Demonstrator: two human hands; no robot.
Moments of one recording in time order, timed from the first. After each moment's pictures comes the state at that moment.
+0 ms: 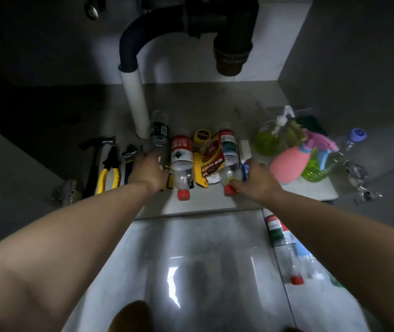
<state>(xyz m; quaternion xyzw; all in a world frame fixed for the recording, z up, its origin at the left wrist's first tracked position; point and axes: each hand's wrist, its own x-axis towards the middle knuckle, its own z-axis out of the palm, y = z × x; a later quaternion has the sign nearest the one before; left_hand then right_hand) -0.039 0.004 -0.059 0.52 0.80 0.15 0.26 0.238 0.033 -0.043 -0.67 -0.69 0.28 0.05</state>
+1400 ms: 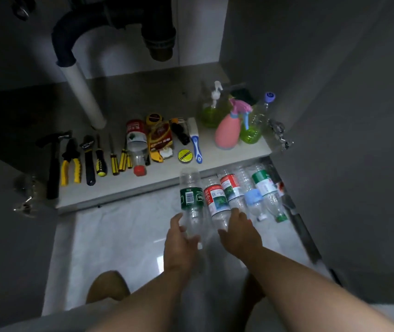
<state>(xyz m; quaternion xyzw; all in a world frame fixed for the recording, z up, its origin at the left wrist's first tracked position) 0.173 -0.232 -0.090 0.39 0.69 0.35 0.50 0.328 -0.200 -0.066 -0.75 -0.60 0.29 -0.02</state>
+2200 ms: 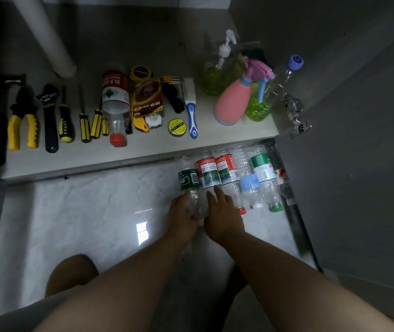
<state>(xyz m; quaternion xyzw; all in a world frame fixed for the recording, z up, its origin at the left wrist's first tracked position) 0.208 -0.177 -0.159 0.33 0.67 0.31 0.58 0.323 -0.169 -0.122 -0.67 -0.69 0.26 -0.11</state>
